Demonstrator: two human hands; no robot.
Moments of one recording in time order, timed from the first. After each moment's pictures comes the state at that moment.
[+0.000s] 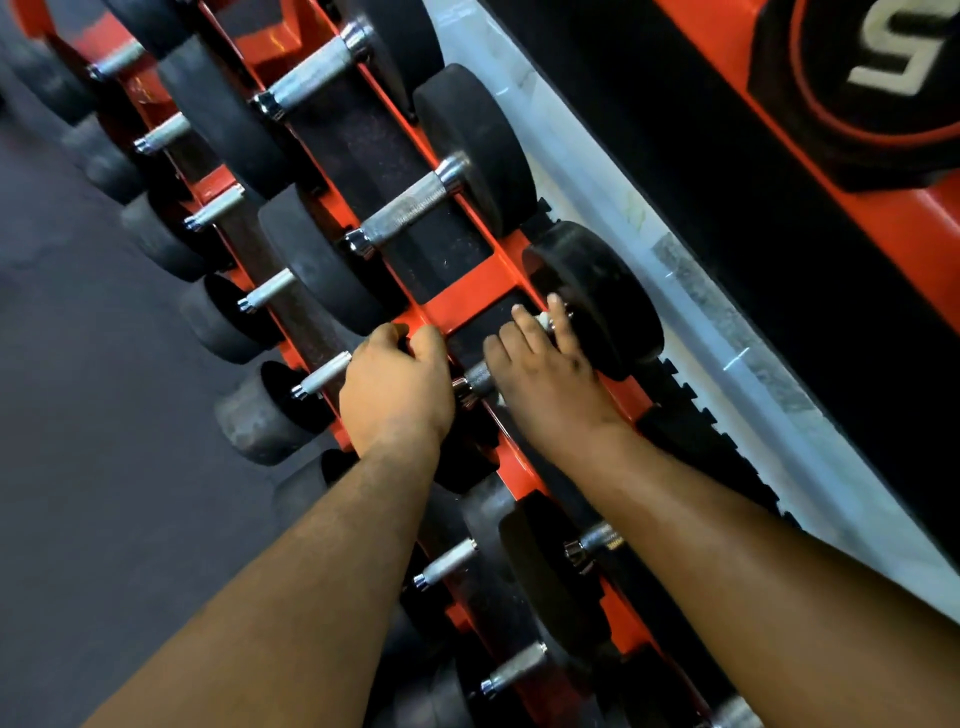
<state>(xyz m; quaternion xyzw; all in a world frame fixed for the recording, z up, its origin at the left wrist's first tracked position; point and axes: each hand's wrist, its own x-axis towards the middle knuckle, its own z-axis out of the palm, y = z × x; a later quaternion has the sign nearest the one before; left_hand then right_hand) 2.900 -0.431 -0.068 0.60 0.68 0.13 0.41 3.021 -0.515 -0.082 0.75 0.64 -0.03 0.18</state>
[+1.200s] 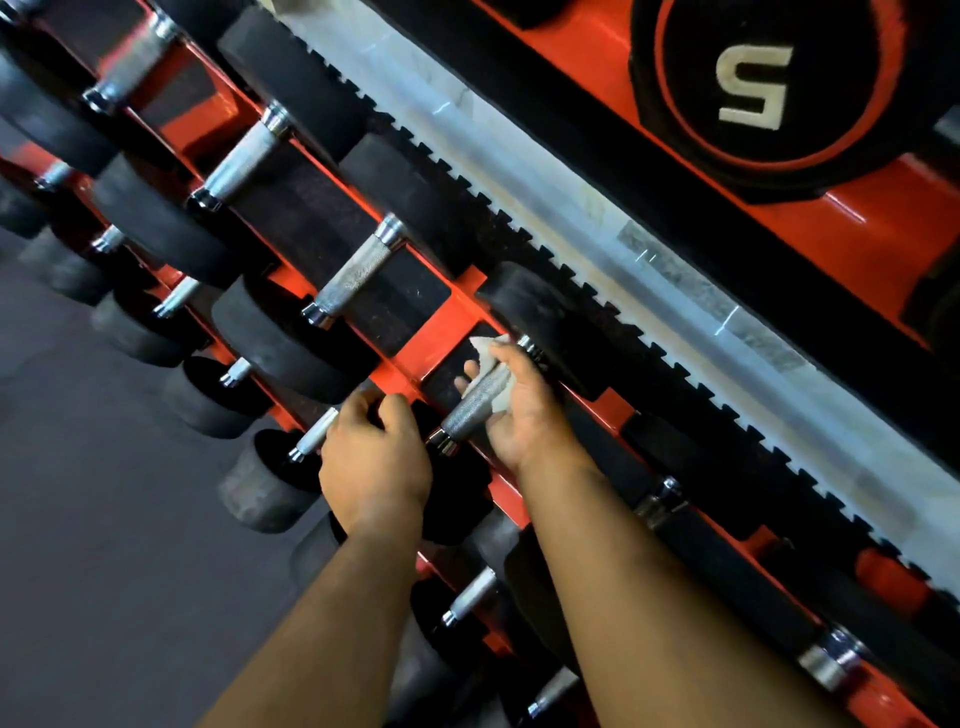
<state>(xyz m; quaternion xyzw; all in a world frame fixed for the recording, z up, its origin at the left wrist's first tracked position) 2.901 -0.434 -0.056 0.59 0.68 0.13 0.42 3.019 -0.472 -0.086 0.49 -0.23 -0.43 -0.72</state>
